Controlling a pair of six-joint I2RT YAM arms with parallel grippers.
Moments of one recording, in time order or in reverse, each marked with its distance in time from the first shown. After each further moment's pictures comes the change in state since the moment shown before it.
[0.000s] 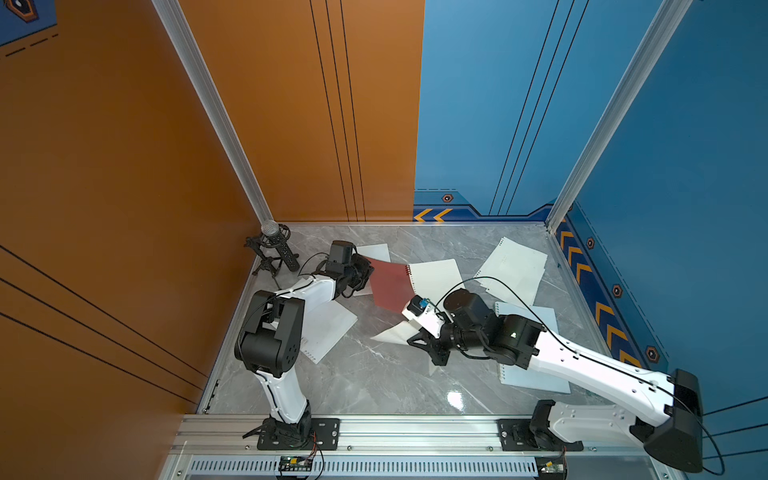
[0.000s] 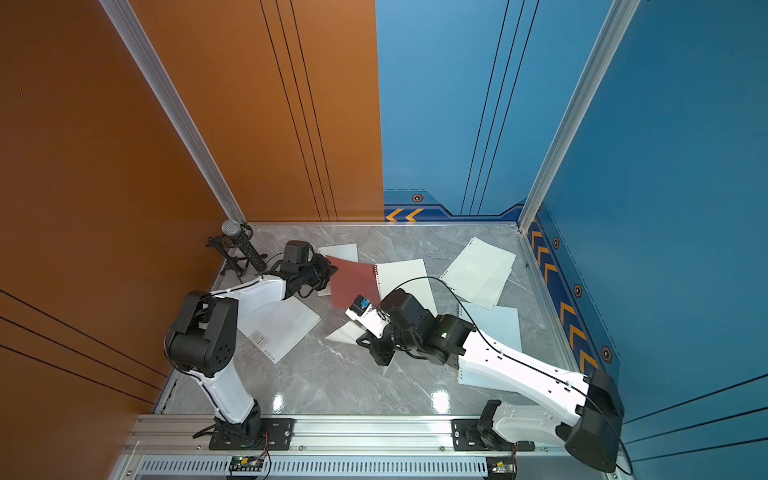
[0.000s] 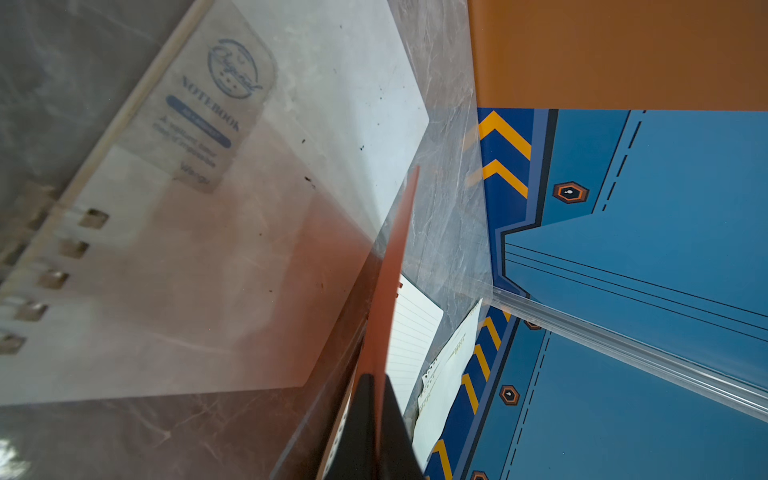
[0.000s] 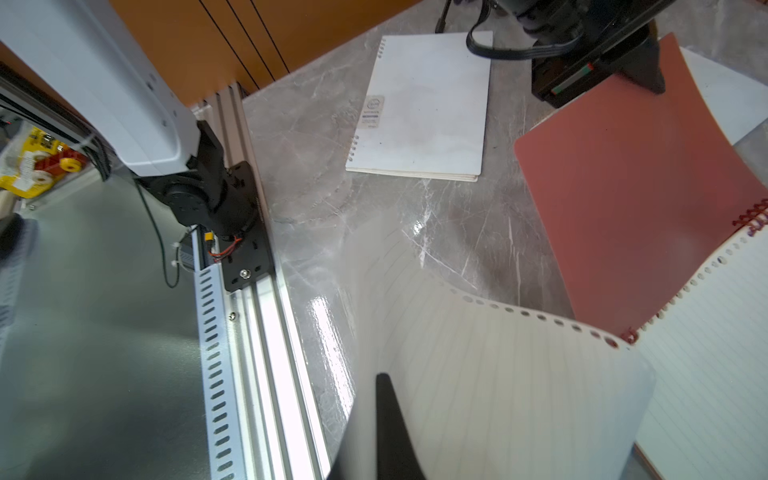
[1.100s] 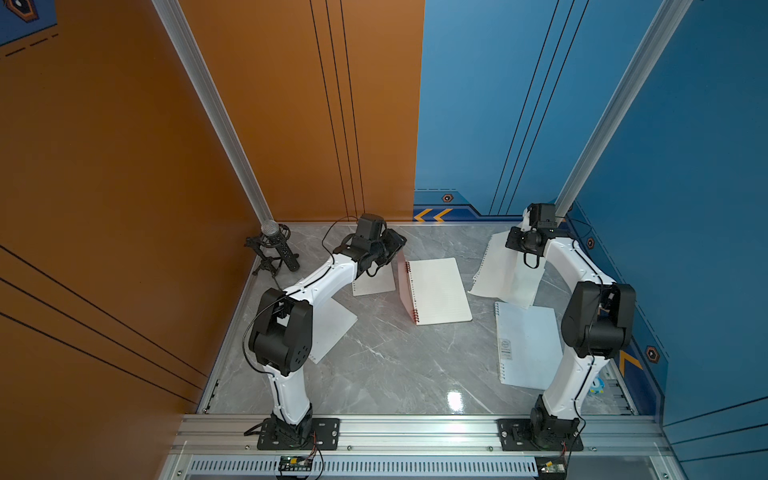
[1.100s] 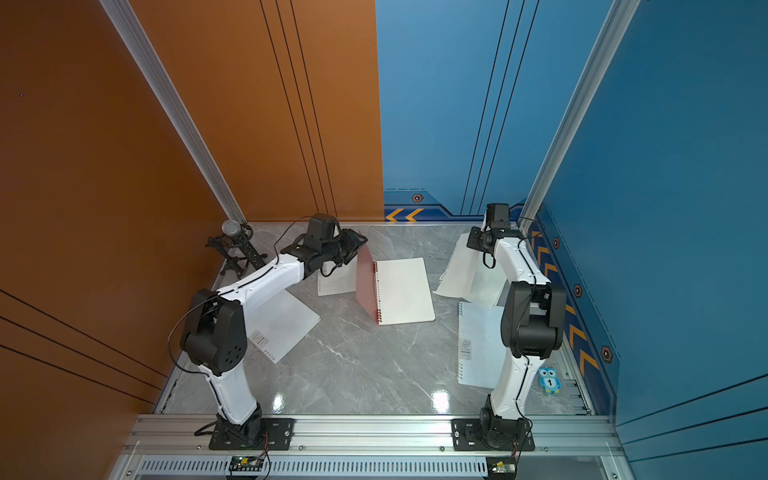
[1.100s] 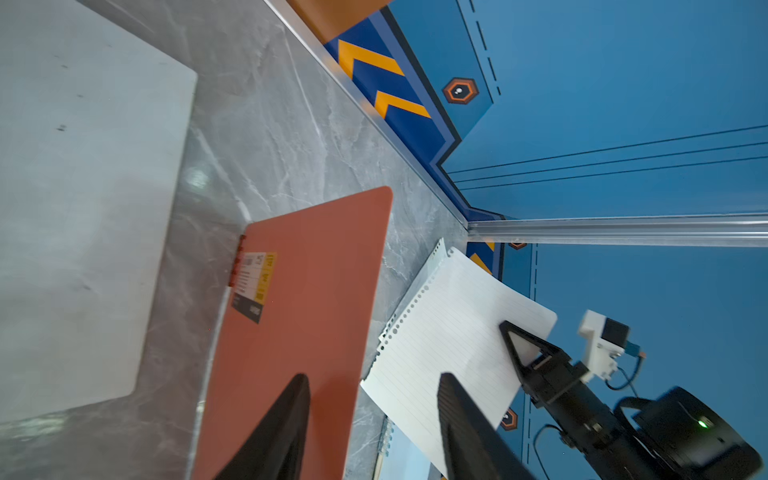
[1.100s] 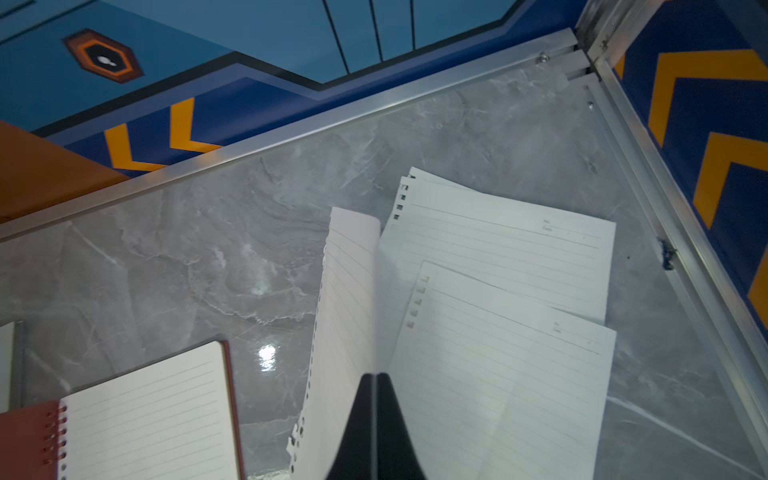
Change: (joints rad) left arm -0.217 0.074 0.435 -0.222 -0.063 0.220; right arm -1.043 0.835 0.648 -0.009 0.313 0.167
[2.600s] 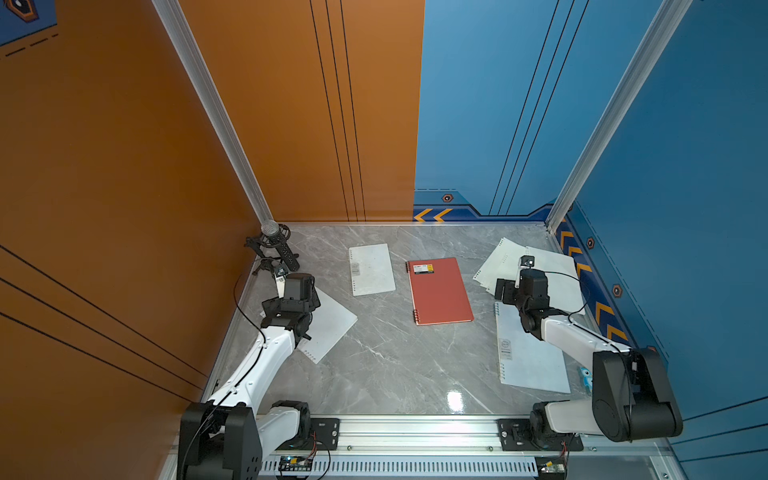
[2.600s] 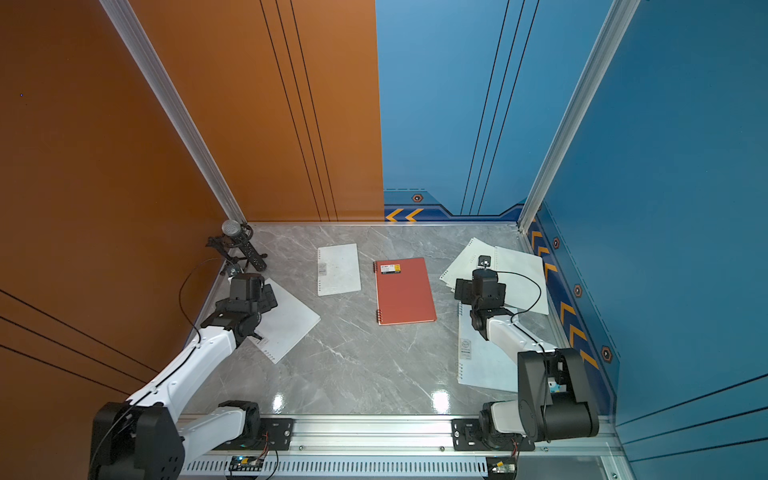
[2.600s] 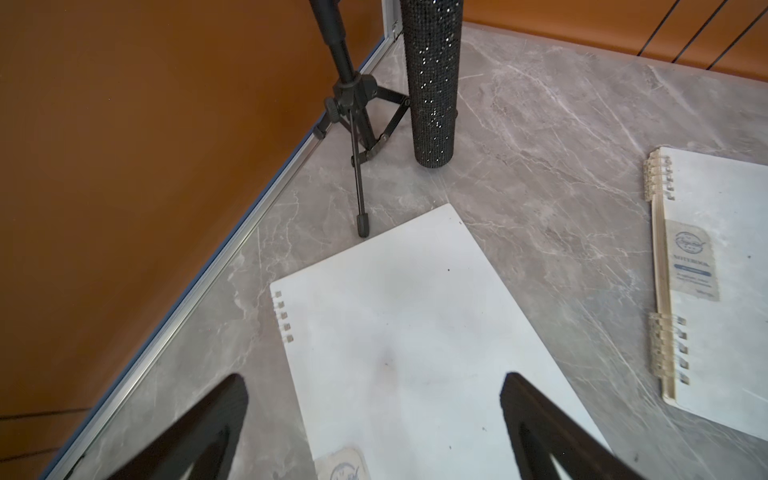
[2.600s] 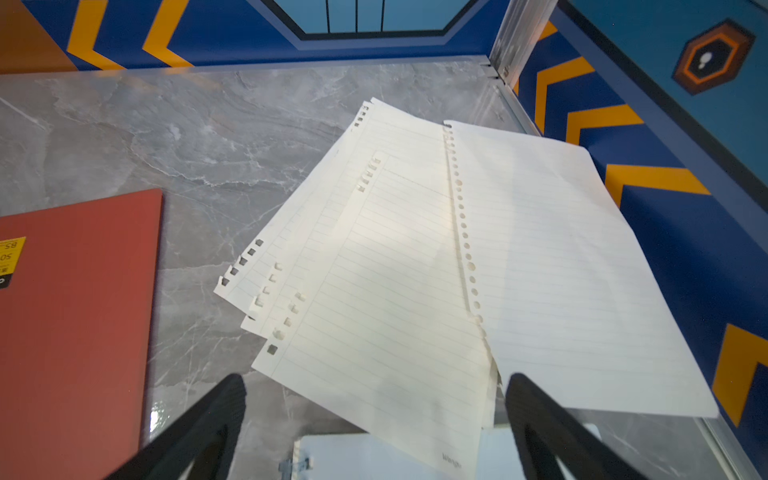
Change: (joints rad) left arm 0.400 -0.729 -0.895 -0.043 -0.725 0.811; right arm 0.171 -0.571 -1.043 0.747 0.272 -0.155
